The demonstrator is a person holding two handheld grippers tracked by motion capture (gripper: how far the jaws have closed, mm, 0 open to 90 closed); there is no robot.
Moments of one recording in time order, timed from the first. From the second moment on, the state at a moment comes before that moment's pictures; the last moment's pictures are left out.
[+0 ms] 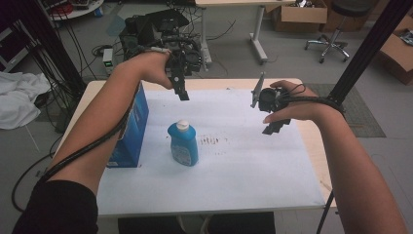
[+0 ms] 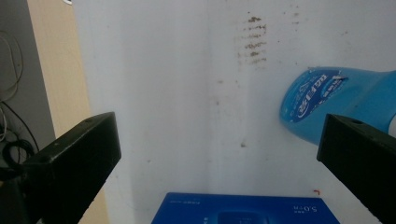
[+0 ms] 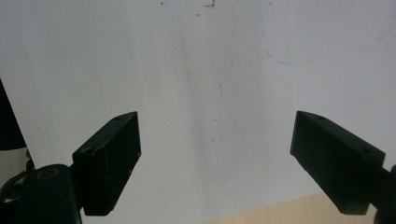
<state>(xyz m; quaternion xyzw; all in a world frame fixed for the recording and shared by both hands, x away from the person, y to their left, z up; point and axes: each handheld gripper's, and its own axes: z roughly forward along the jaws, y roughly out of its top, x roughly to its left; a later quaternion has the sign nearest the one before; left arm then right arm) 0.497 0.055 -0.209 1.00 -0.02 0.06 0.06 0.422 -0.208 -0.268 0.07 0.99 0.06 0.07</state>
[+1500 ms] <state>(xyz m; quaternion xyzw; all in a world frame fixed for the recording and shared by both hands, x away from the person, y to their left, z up) 0.401 0.080 -0.192 0.99 -0.13 0.06 0.06 0.402 -0.192 -0.258 0.08 0.99 0.06 0.09</state>
